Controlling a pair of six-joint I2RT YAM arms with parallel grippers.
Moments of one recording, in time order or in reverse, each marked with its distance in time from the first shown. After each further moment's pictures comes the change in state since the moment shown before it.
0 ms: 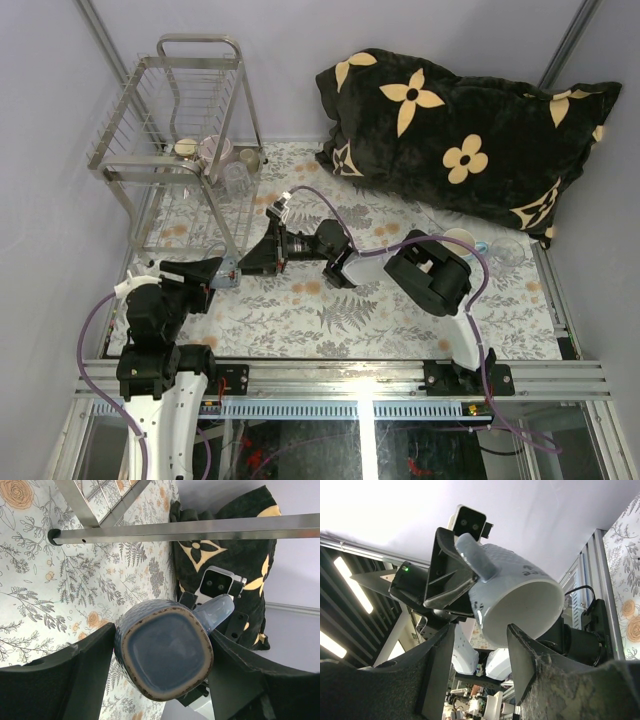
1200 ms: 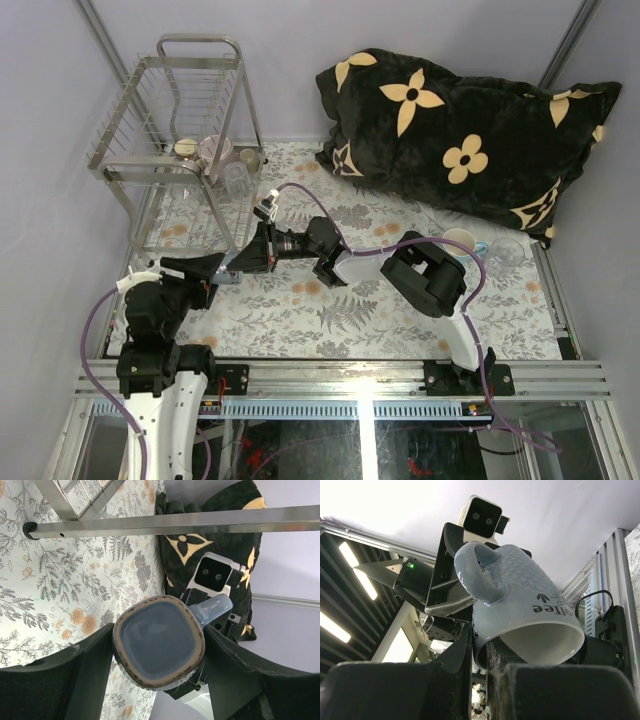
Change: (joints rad) left arm 0.000 0.019 0.000 0.054 0.050 -0.032; right arm 0.032 0.031 0.101 -0.030 -0.021 0.010
